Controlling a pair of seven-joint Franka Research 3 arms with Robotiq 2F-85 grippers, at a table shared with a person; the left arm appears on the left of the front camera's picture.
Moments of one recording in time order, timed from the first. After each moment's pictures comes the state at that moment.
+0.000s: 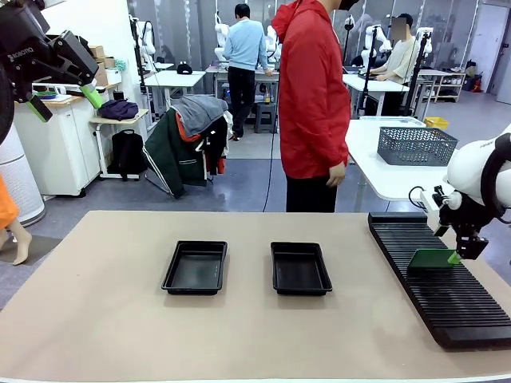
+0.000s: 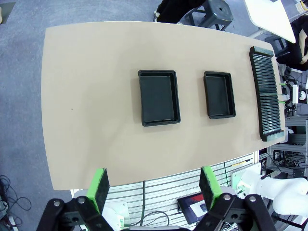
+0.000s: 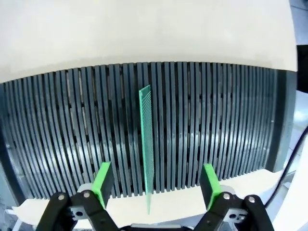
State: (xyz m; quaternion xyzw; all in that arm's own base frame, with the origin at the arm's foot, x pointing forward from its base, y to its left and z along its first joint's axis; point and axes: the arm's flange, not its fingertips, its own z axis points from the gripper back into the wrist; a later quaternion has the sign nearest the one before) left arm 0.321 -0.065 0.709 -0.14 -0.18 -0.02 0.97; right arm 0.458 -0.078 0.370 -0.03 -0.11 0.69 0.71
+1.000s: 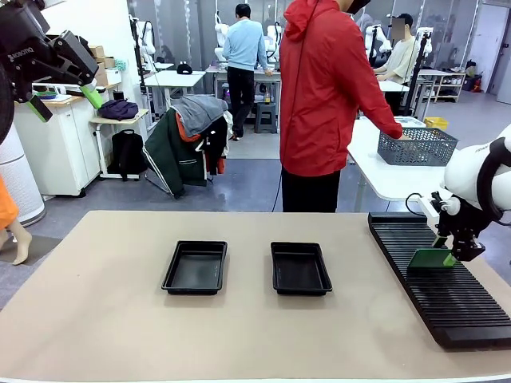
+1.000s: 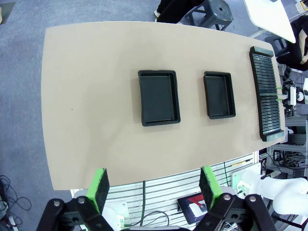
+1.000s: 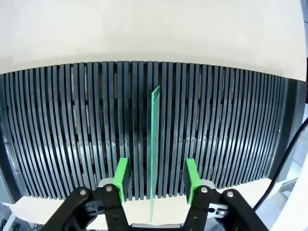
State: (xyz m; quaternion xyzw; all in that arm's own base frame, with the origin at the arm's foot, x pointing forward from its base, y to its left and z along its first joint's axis) left arm 0.321 -0.065 0.709 -0.14 -0.18 -0.02 0.97; right arm 0.459 -0.078 0.360 -0.03 -0.10 0.71 0.70
